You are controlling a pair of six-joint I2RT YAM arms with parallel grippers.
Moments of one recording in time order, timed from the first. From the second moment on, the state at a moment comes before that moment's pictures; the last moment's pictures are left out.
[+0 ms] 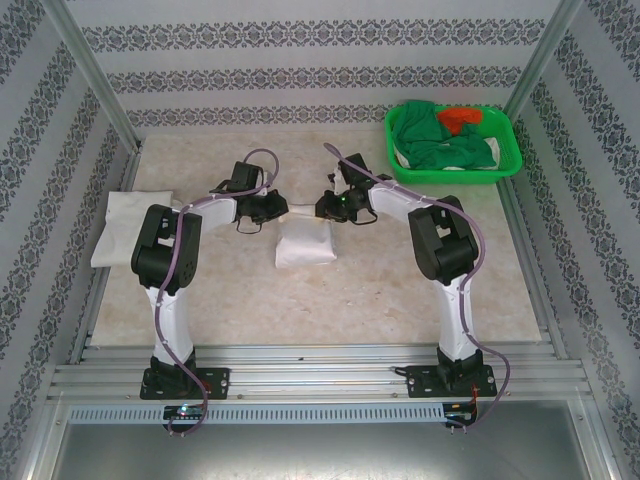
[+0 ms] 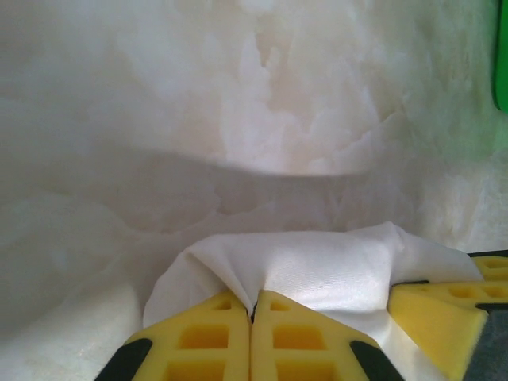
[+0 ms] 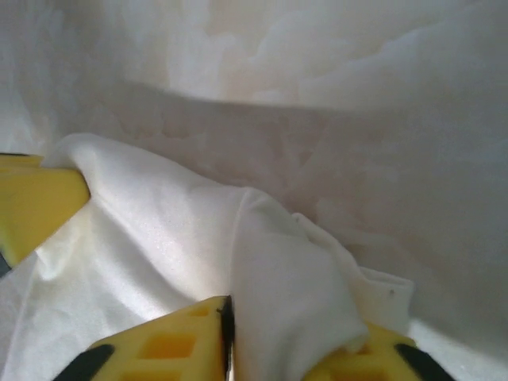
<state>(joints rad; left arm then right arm) -0.22 2.04 1.32 -0.18 0.43 -0.57 0.41 2.18 1.59 -0.44 -0.48 0.51</state>
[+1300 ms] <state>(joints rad) -0.27 1.87 1.14 -0.37 0.50 -0.34 0.49 2.01 1.38 -0.49 -0.33 0.60</state>
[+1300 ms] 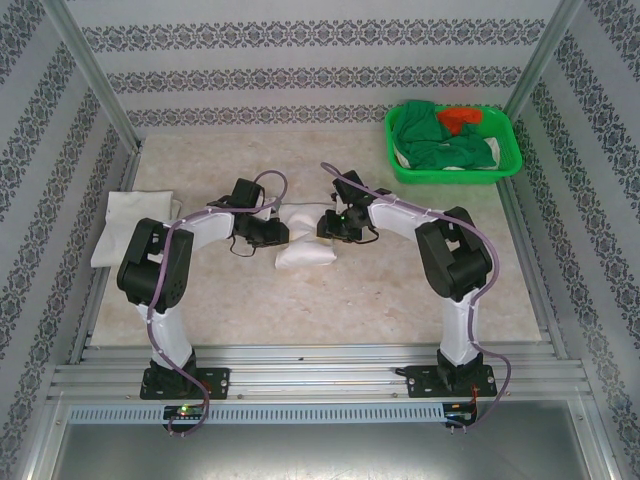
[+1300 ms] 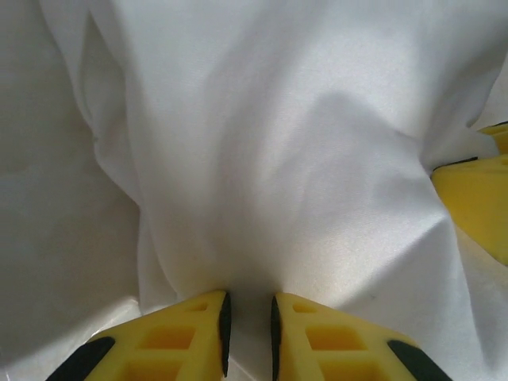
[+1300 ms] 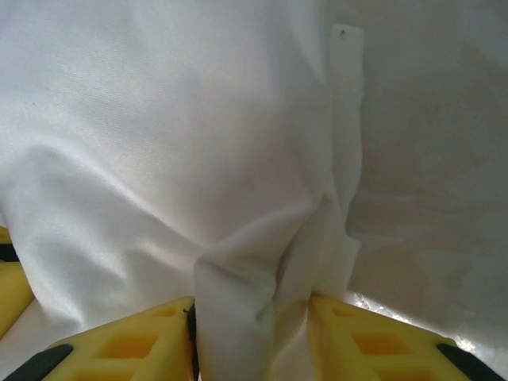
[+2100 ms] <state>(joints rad) -0.27 1.88 1.12 -0.34 0.50 -0.37 0.64 2.05 1.42 -0.53 -0.35 0.41</state>
